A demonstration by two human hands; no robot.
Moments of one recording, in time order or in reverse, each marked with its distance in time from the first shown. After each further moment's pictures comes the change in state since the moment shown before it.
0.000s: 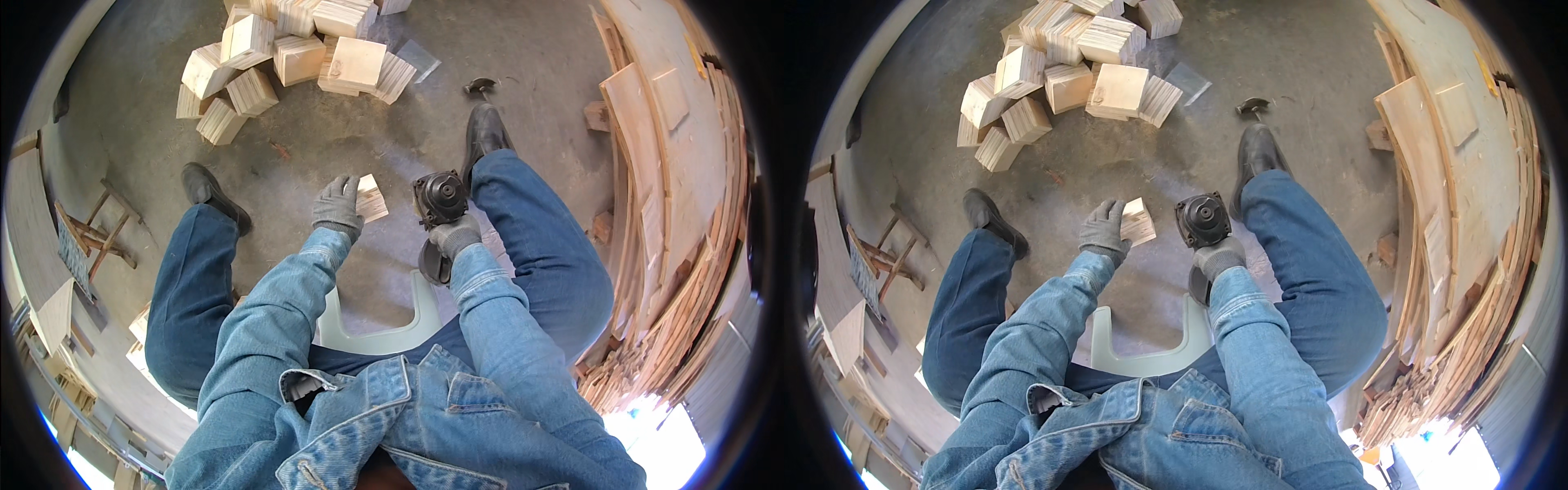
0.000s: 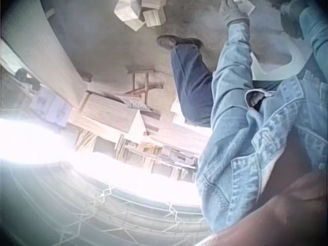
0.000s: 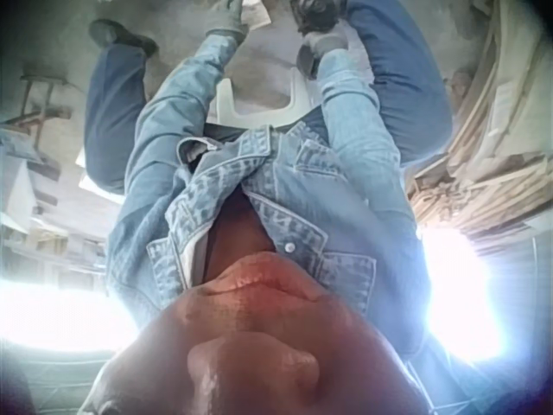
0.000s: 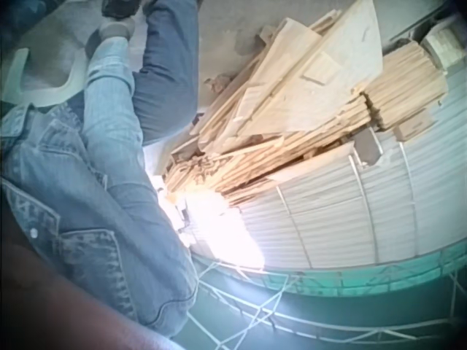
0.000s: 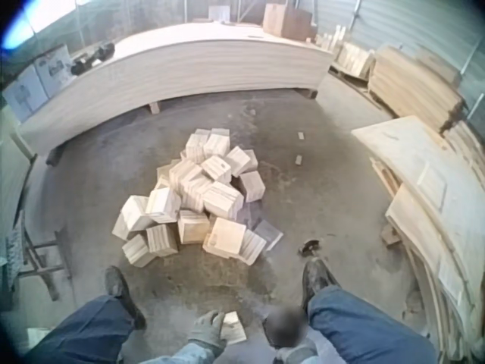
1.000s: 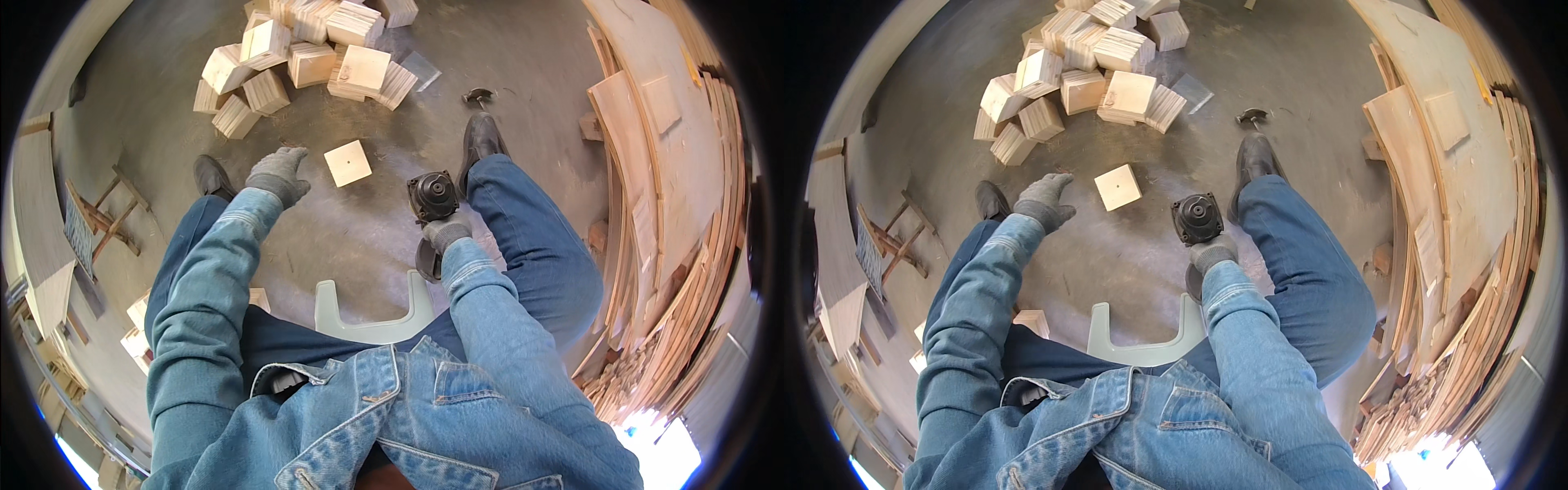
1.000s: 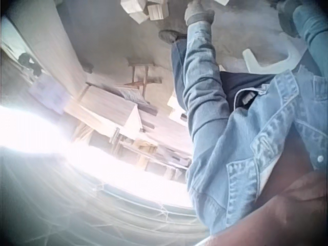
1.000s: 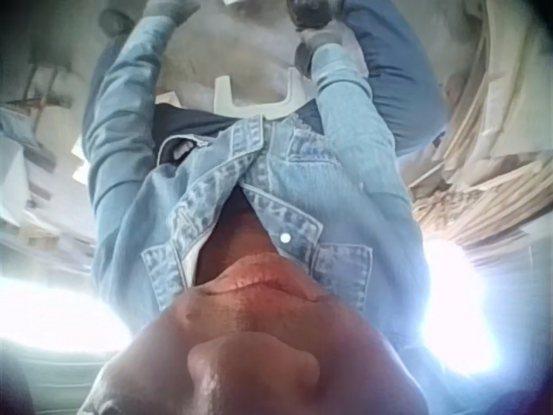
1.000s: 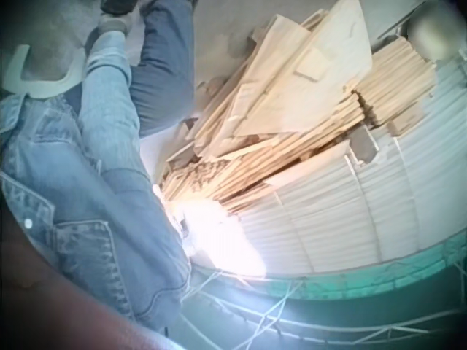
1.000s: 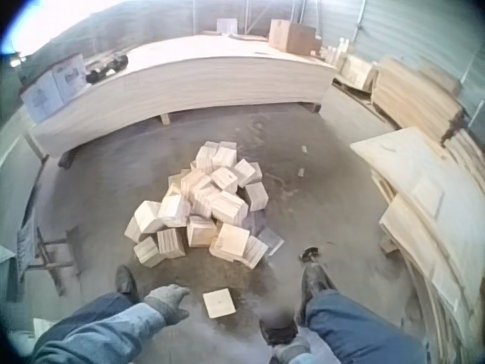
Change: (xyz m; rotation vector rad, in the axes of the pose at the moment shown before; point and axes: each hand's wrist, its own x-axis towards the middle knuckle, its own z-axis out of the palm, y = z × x) left_hand 0.011 -0.030 -0.187 0.122 -0.275 -0.096; right_hand 0.049 0.043 0.028 0.664 -0.082 0.004
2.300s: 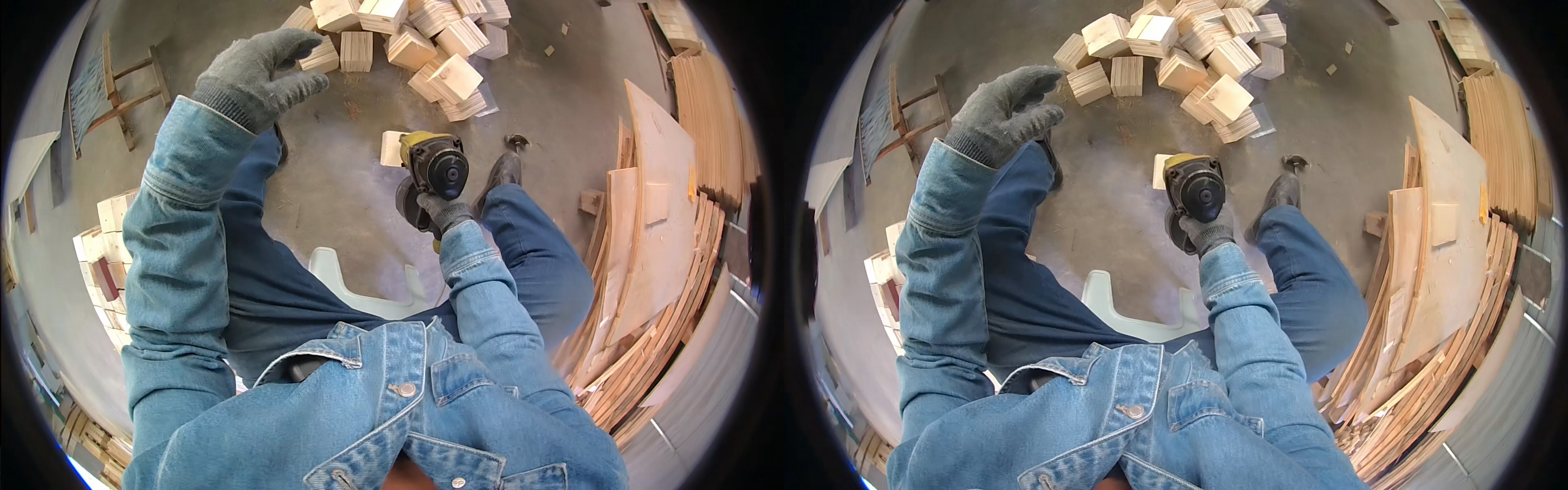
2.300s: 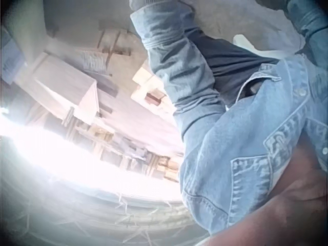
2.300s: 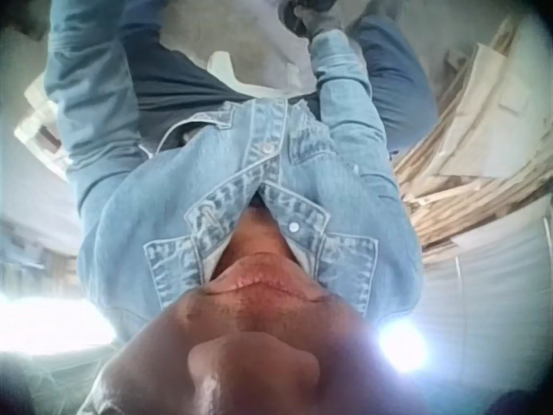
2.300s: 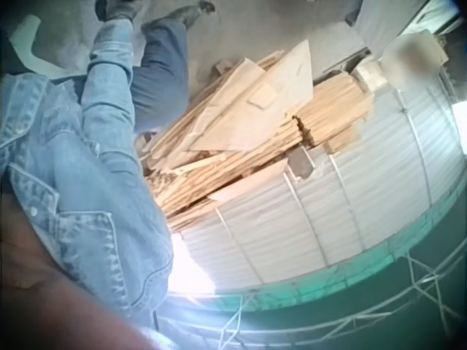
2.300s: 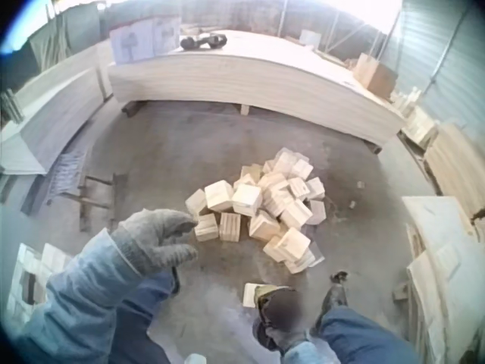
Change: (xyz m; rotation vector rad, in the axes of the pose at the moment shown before) left_hand -0.183 -0.121 -0.093 -0.597 0.643 0.145; right_hand -0.078 -0.067 0.098 -0.750 -0.053 -0.711
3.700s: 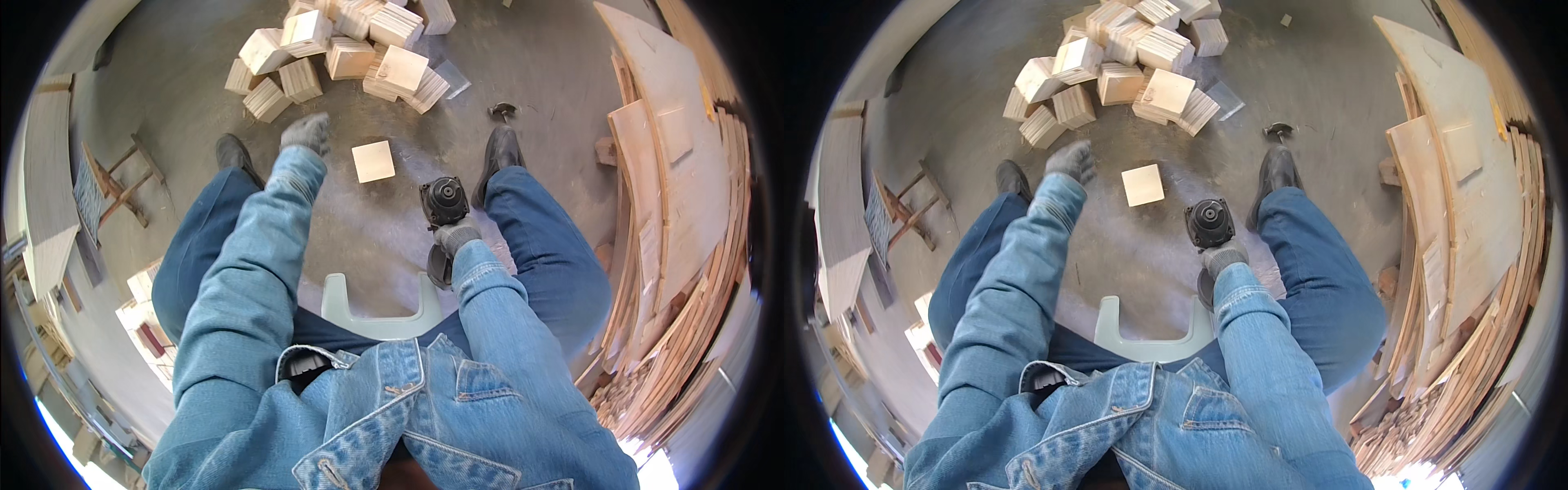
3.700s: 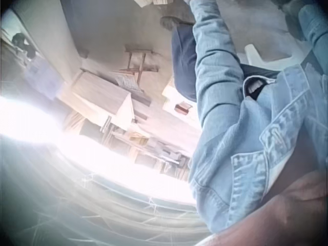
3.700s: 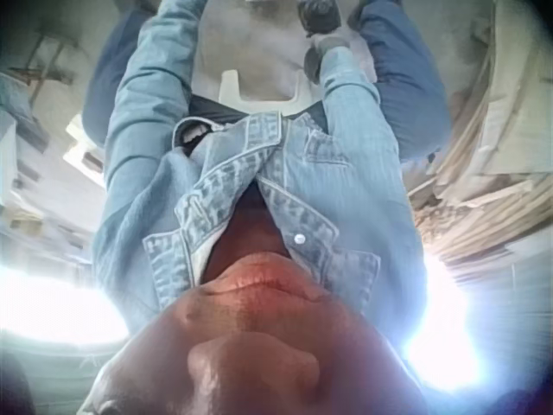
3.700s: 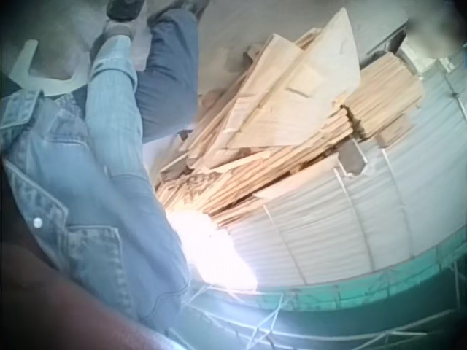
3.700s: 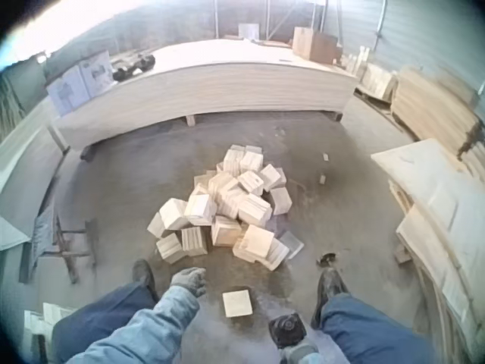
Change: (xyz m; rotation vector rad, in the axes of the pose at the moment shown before) left_hand 0.102 -0.078 0.264 -0.946 0.131 -0.838; right_hand -0.012 0.109 -0.009 0.025 -0.150 0.552
